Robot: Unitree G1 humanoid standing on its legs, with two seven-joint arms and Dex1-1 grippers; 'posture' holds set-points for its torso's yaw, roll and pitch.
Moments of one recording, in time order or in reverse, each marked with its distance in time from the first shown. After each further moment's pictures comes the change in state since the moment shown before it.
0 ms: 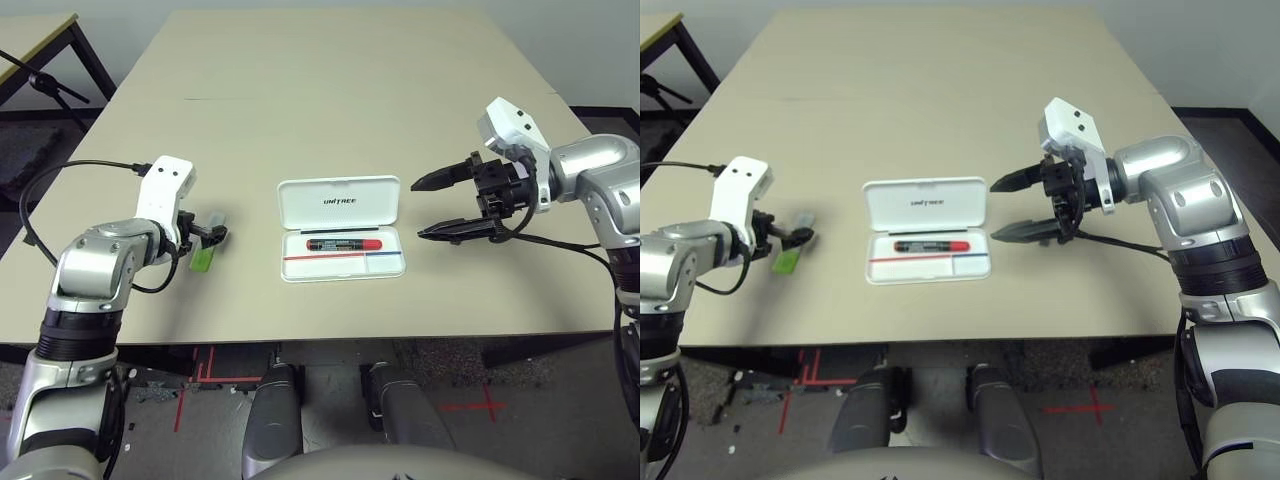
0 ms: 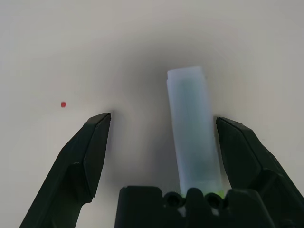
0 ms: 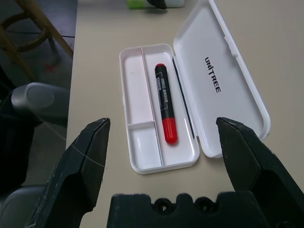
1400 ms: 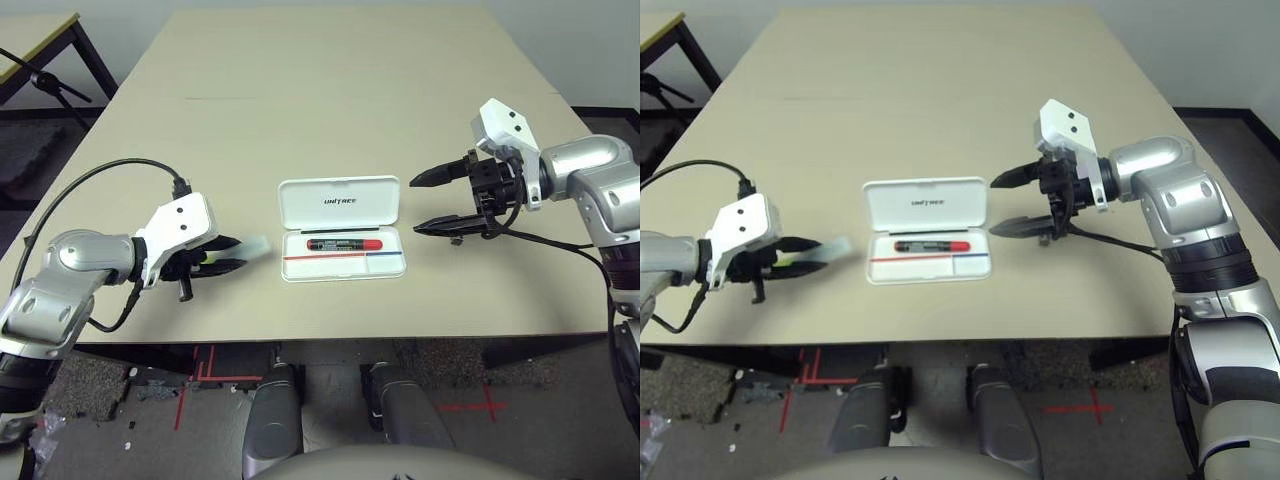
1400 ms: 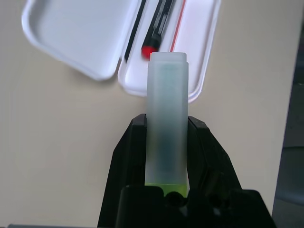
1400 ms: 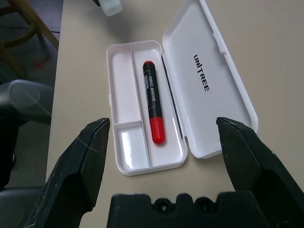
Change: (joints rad) left arm 0.236 0.324 -0.077 -0.243 -0.078 -0.856 -0.715; right arm -0.012 0.024 0.015 0.059 -0.037 -0.057 -0.027
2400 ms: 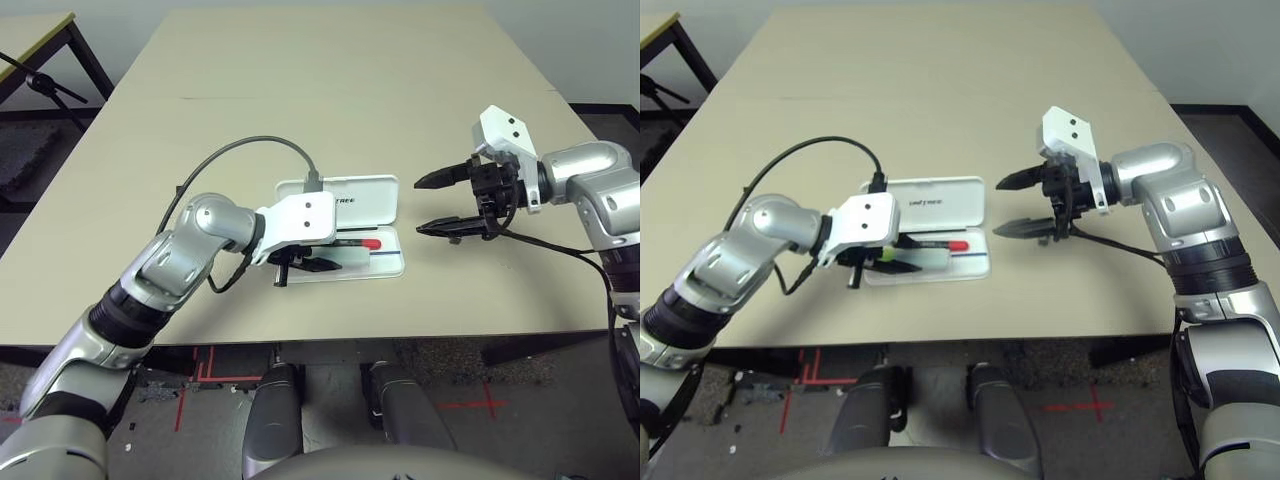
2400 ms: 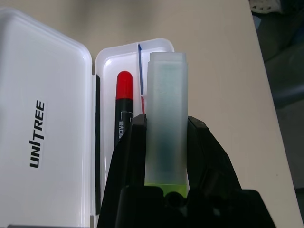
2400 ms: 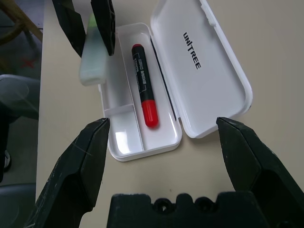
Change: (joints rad) left arm -0.418 -0.330 -0.433 0.065 0.185 0.125 -0.028; right arm 0.034 -0.011 0.003 0.016 -0.021 -0.023 -0.027
